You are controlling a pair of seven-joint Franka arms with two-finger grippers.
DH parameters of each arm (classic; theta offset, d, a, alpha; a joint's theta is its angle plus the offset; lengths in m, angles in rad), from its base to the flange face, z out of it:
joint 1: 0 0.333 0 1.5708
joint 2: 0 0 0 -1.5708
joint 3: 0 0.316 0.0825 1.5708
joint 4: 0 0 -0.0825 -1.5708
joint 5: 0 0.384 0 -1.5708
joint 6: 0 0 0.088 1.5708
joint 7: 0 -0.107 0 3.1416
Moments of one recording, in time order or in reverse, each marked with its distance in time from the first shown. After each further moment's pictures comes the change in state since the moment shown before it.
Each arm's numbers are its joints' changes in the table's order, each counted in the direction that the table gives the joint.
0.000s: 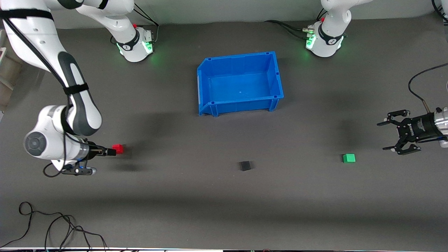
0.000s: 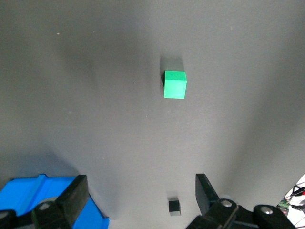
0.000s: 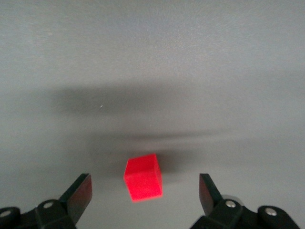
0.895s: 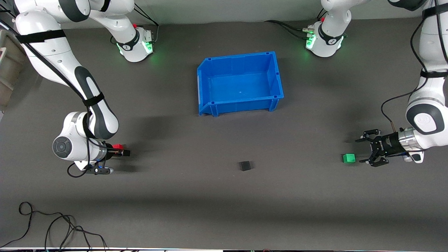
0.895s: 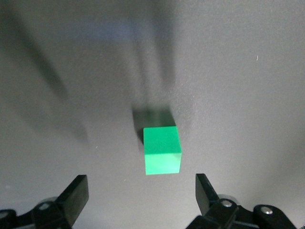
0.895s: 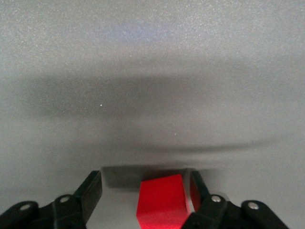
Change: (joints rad) left arm -0.012 -0.260 -0.022 -0.024 -0.182 -0.279 -0.283; right arm 0.022 -0.076 0.005 -0.050 0.048 -0.106 0.000
